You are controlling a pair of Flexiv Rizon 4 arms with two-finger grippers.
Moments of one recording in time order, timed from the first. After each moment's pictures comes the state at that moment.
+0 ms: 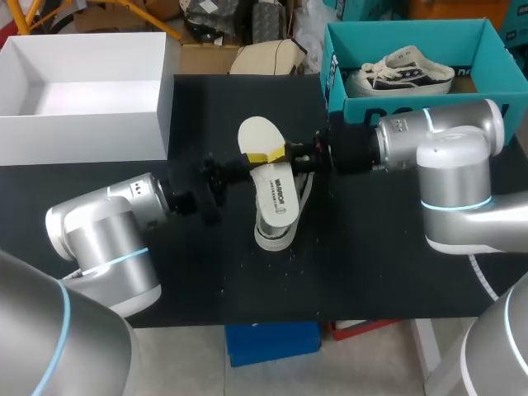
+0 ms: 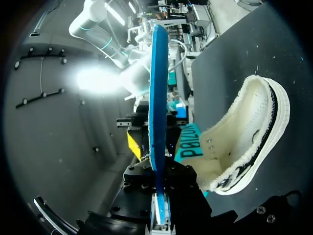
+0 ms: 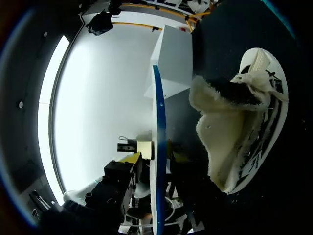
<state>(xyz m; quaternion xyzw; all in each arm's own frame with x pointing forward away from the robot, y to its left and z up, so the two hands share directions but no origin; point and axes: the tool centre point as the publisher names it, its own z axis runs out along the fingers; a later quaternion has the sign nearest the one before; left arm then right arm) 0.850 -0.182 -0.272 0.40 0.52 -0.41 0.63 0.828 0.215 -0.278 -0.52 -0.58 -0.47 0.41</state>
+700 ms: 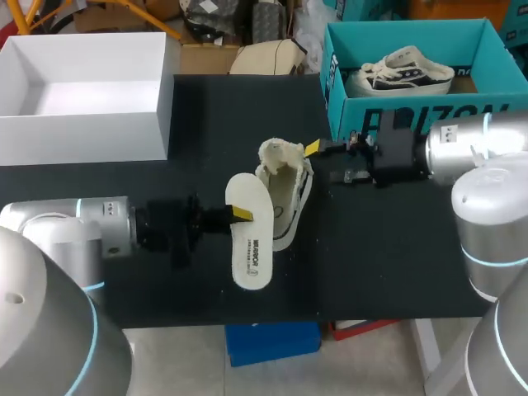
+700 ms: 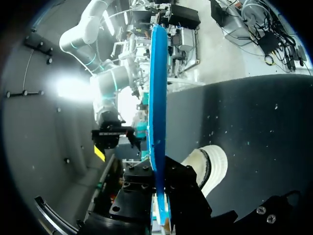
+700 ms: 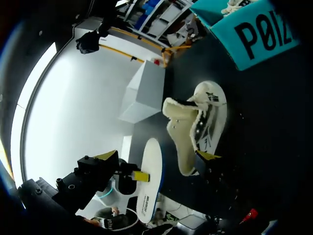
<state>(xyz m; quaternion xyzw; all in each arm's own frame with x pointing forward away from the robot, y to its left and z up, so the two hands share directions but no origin) 0.750 -0.151 -0.312 0.48 0.58 -0.42 0.50 0.795 0.134 -0.253 -0.63 -0.58 -0.47 0.22</state>
